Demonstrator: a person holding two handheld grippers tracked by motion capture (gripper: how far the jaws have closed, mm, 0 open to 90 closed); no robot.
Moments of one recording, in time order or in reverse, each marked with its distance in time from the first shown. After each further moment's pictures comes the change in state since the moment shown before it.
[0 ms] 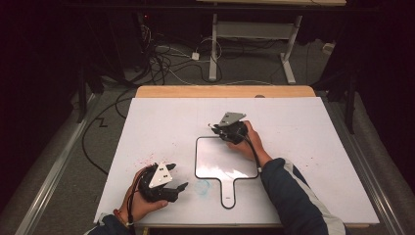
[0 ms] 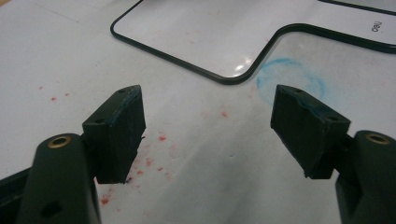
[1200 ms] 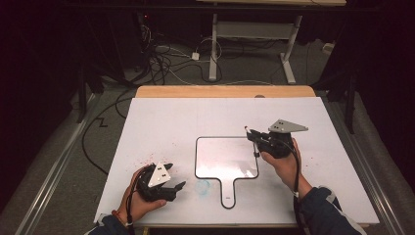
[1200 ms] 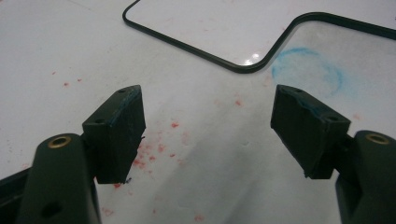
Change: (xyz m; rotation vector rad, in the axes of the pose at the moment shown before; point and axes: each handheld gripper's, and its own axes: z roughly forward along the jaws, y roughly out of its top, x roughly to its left) left arm 0.004 -0.005 -0.001 0.018 0.032 -0.023; right arm 0.010 -0.040 -0.136 -0.166 -0.063 0.385
